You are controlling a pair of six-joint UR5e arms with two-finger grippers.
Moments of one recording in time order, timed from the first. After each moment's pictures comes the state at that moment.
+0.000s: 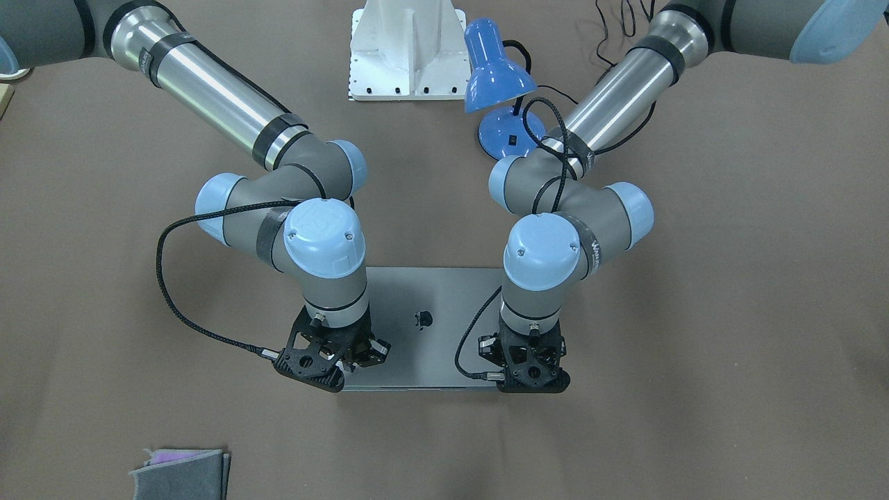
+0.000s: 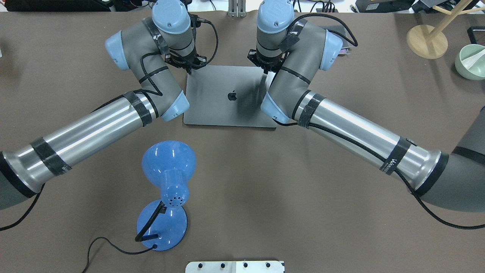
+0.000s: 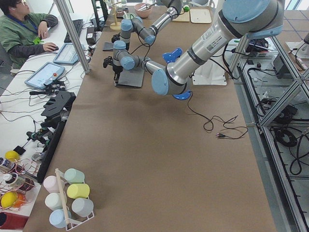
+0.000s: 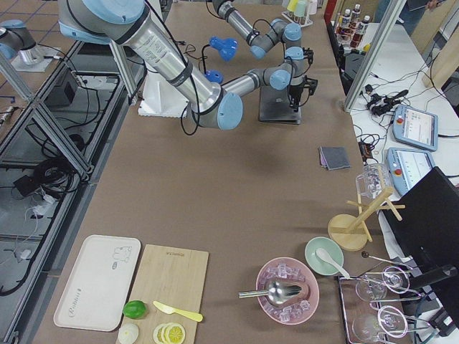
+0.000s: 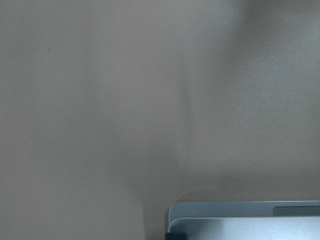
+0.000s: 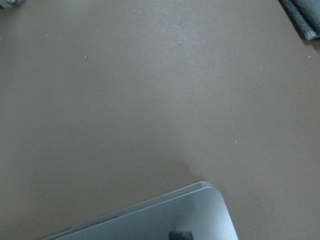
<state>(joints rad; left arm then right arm) -0.78 -2.55 -0.95 -1.93 -1.86 -0.93 0.75 -0.57 0.99 -1.27 1.85 1.40</state>
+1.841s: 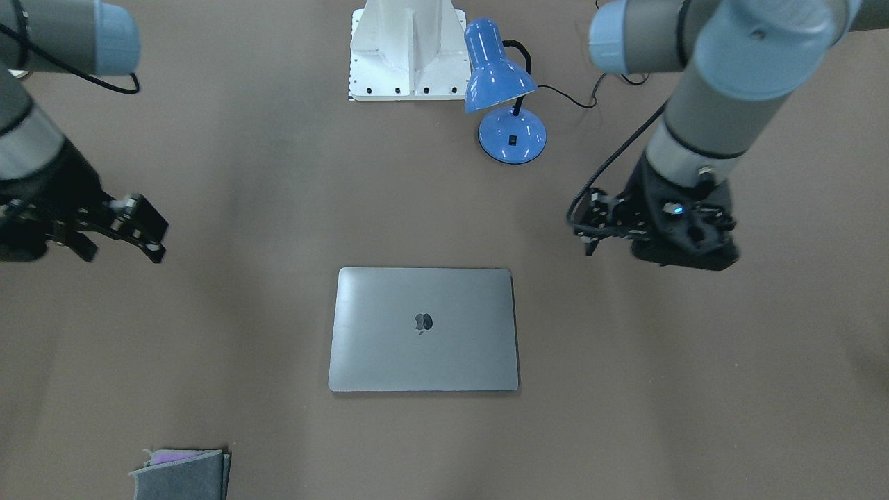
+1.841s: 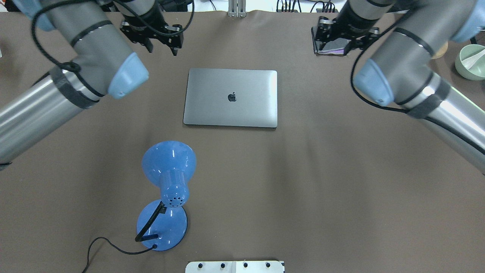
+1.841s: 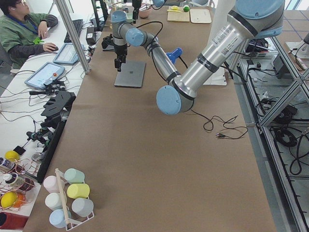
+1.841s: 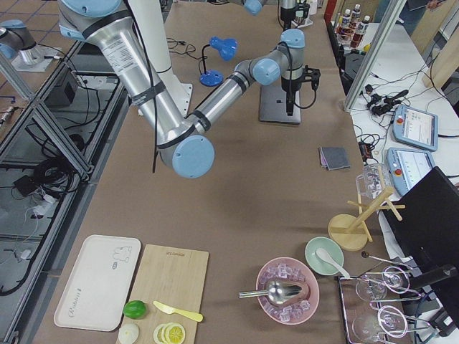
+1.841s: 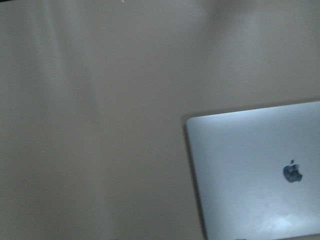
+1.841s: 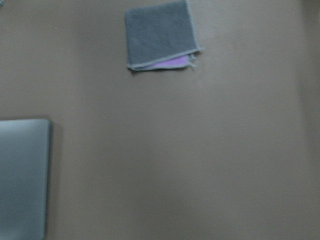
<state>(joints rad) -1.07 -2.25 -1.79 -1.24 -2.14 -0.48 1.11 -1.22 1.93 -1.68 2.19 0.77</state>
